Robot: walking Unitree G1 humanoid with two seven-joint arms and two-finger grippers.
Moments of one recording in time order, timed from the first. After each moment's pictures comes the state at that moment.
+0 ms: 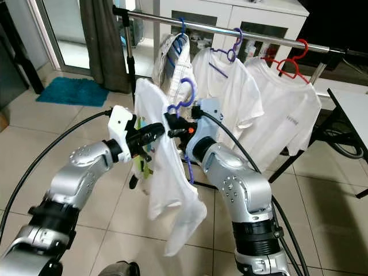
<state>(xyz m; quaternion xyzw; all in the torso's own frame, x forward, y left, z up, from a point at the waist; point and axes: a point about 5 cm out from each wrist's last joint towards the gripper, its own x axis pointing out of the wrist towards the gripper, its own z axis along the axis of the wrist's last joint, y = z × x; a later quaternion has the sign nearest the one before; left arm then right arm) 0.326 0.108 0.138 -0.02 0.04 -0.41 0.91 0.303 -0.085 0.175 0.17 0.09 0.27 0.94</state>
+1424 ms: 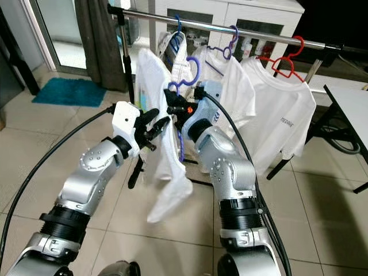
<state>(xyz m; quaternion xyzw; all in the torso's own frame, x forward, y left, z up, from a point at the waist) 0.328 0.085 0.152 0.03 -0.03 -0.31 0.95 0.334 -0.073 0.191 0.23 0.01 0.28 0.93</state>
